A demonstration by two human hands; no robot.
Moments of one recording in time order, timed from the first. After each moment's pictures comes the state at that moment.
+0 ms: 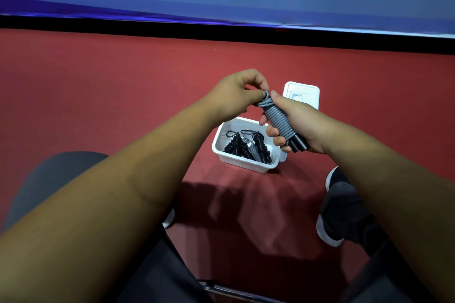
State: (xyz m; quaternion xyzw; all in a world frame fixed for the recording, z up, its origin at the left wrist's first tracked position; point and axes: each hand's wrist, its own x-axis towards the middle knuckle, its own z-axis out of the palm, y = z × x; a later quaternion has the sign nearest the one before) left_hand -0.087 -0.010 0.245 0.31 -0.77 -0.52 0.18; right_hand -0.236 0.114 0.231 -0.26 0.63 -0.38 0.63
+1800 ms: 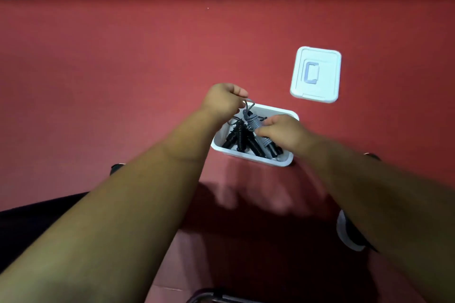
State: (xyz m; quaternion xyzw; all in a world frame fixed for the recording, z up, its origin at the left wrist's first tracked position) left_hand -0.126 -0.107 0.076 0.53 -0.62 -0.57 0.11; right_hand -0.263 0.025 0.040 -0.31 0.79 -0.25 0.47
